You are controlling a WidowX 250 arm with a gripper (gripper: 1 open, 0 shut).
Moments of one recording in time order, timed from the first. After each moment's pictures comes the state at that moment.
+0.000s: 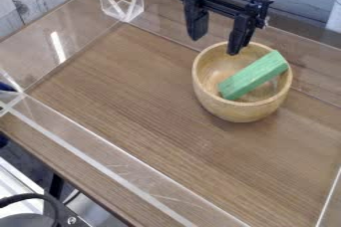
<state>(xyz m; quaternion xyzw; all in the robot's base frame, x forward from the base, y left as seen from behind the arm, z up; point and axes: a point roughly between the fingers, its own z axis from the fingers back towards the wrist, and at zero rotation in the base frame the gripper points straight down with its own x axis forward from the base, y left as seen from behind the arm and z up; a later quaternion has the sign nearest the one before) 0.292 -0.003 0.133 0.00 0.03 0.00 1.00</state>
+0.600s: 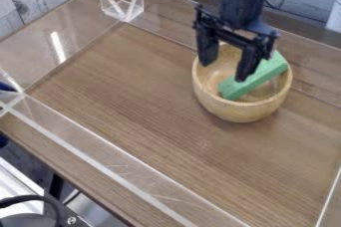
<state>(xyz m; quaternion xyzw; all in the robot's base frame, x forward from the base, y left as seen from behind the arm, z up) 0.299 -0.029 0.092 0.00 0.06 -0.06 1.00</state>
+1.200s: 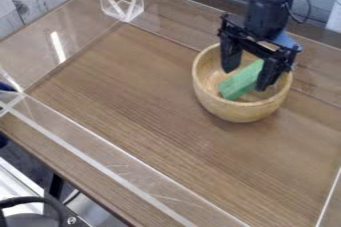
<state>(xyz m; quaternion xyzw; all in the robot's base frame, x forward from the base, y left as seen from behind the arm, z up) 0.316 -0.051 0.083 0.00 0.04 -0.11 0.99</state>
